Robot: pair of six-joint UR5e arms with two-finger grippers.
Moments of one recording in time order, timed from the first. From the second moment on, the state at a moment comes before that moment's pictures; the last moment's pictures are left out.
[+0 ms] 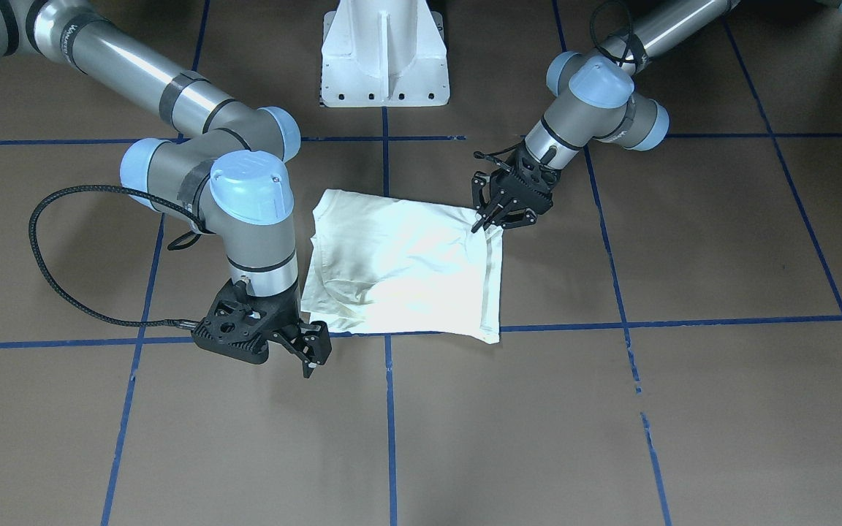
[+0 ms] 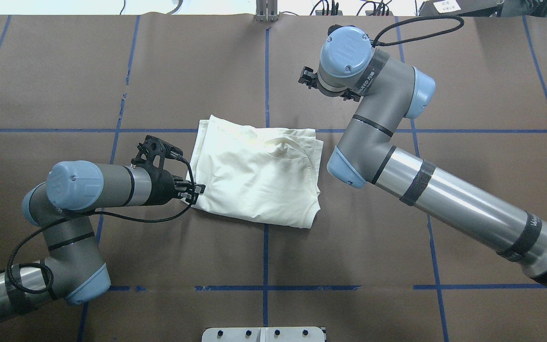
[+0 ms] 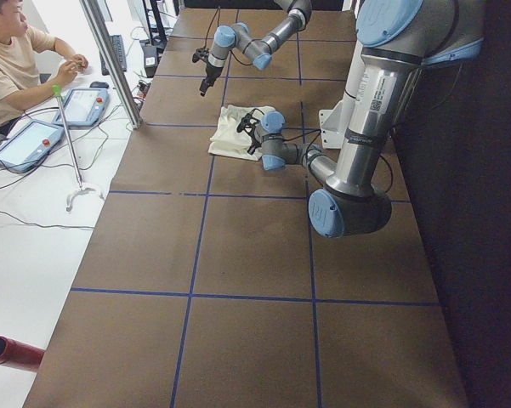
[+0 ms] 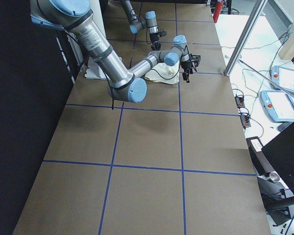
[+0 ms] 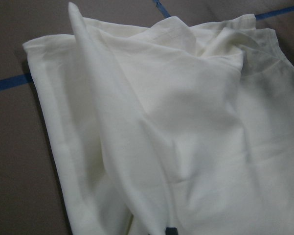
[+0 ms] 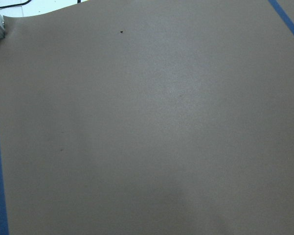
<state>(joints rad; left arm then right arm) -0.50 -1.91 -1.60 -2.52 -1.78 -0.88 0.72 -0.78 1.31 -1.33 1.66 1.41</state>
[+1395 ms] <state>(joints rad) -0.53 -1.92 -1.67 -2.52 -1.89 -1.23 0.72 -0.78 1.31 -1.33 1.66 1.41</state>
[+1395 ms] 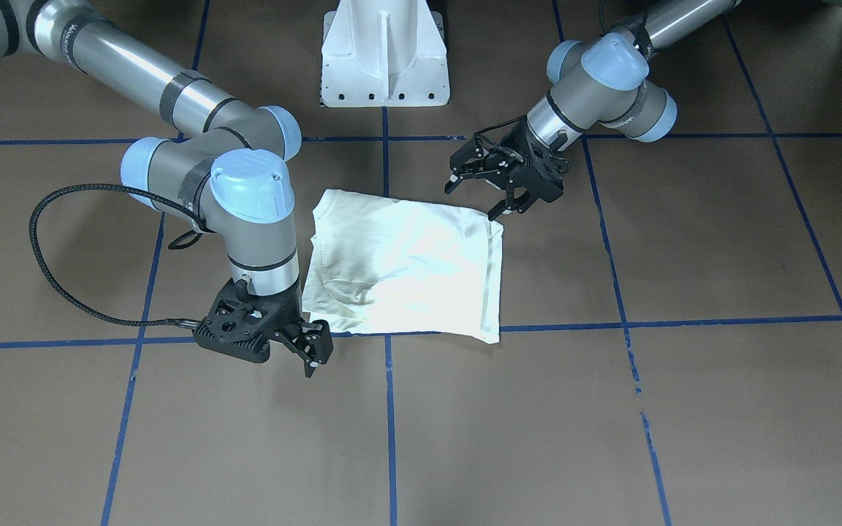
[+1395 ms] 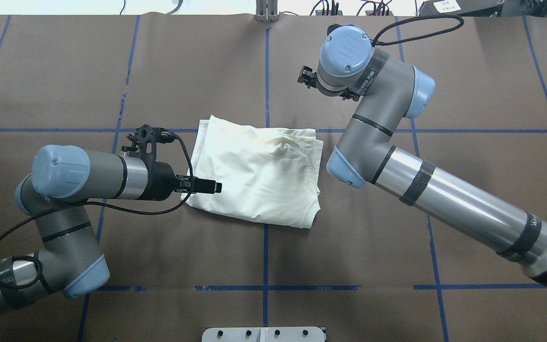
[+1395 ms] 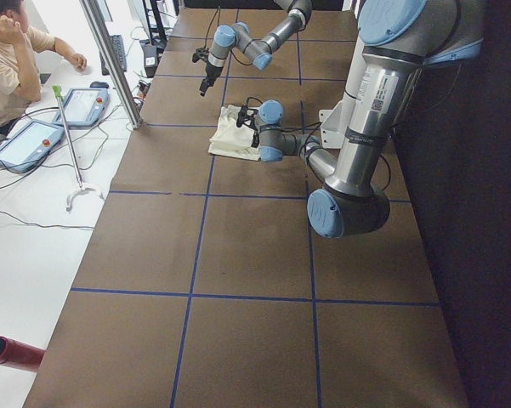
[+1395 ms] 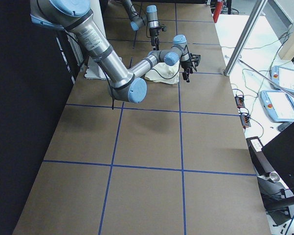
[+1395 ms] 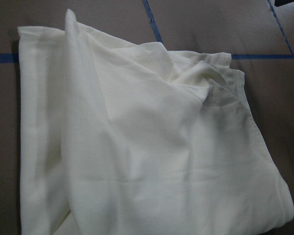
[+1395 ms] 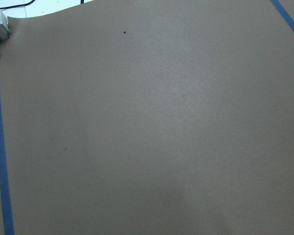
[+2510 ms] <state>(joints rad) -0.54 -1.89 -1.56 -2.69 -1.84 -0.63 0.72 -0.78 1.31 -1.32 1.66 1.41</state>
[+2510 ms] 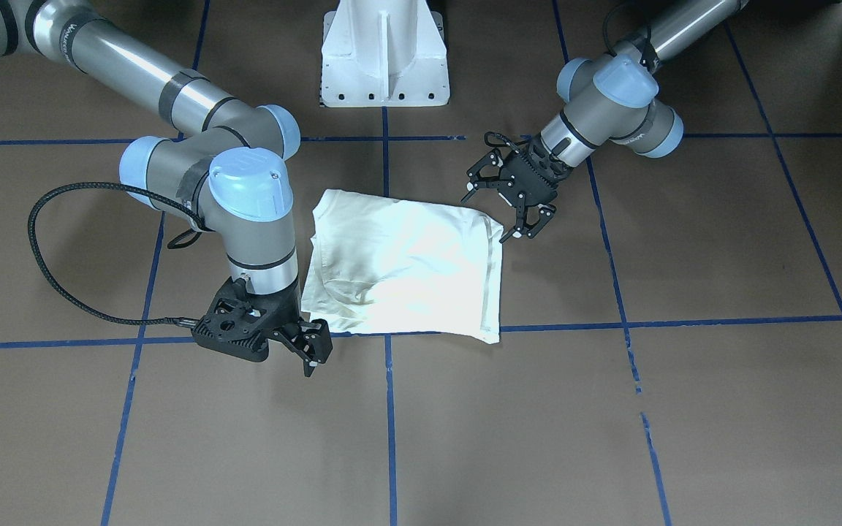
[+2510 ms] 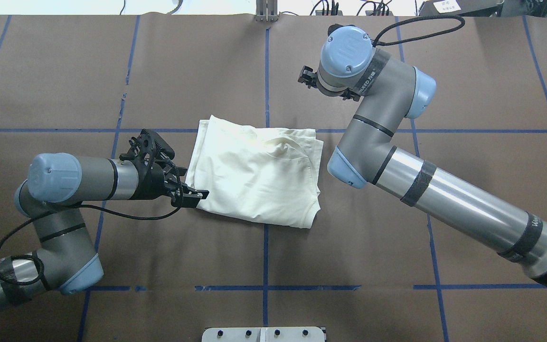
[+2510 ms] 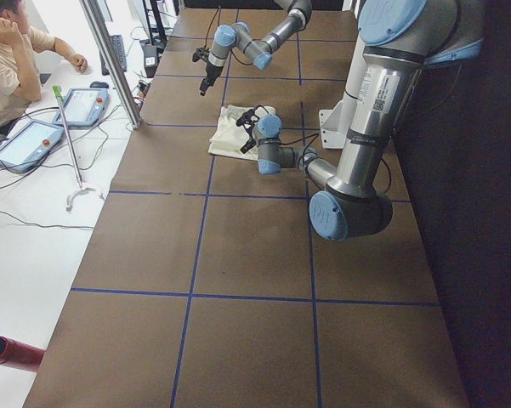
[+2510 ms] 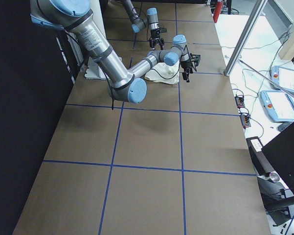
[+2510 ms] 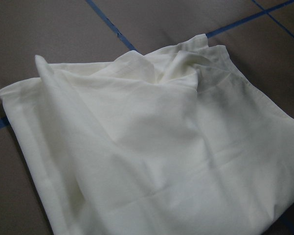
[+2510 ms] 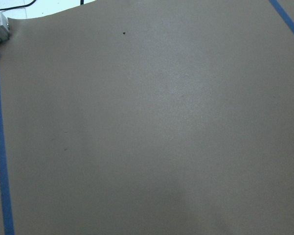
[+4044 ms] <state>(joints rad) -0.53 -1.84 -1.49 -2.83 -1.85 -0.60 0.72 -0.79 1.31 -1.32 1.66 1.41</state>
